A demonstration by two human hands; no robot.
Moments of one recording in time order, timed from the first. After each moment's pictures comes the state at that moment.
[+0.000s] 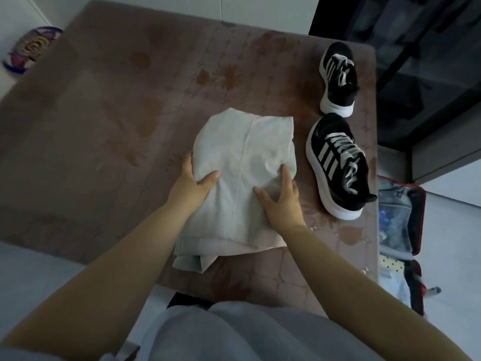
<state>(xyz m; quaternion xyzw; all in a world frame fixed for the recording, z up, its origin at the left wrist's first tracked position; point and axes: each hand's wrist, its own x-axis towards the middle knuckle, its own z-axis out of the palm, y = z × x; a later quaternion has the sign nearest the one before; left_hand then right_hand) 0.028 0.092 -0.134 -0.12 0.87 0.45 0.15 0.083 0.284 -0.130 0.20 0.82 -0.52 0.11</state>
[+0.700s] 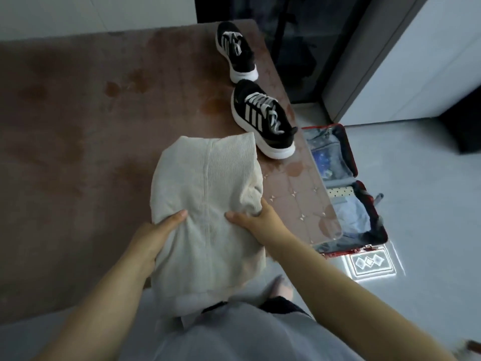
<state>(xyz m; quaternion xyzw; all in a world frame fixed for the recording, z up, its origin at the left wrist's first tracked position) 0.125 0.069 -0.108 -0.21 0.72 0.57 0.34 0.211 0.259 -0.119 0.34 0.63 -0.70 0.08</state>
